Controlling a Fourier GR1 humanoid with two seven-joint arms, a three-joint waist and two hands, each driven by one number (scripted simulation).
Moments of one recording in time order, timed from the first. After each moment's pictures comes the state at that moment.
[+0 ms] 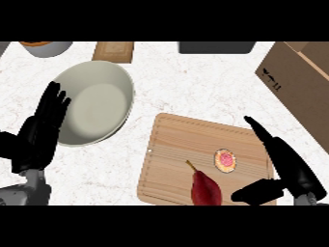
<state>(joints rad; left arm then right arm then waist) -0.10 0.16 0.01 -1.67 0.16 0.17 0.22 -0.01 -0.29 0.25 -1.90 0.38 0.21 0.70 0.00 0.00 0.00</state>
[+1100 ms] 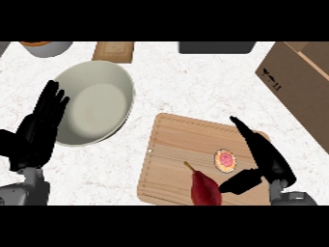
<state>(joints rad) -0.11 0.13 0.07 -1.67 0.13 0.11 0.23 -0.05 -0.15 0.21 -1.69 0.52 0.25 0.57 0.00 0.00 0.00</state>
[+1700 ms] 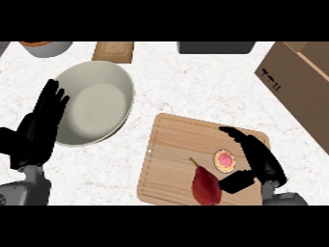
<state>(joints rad) -0.13 0.12 0.09 -1.65 0.12 0.10 0.23 -0.04 -0.11 0.21 -1.62 0.60 0.22 0.48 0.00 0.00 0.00</state>
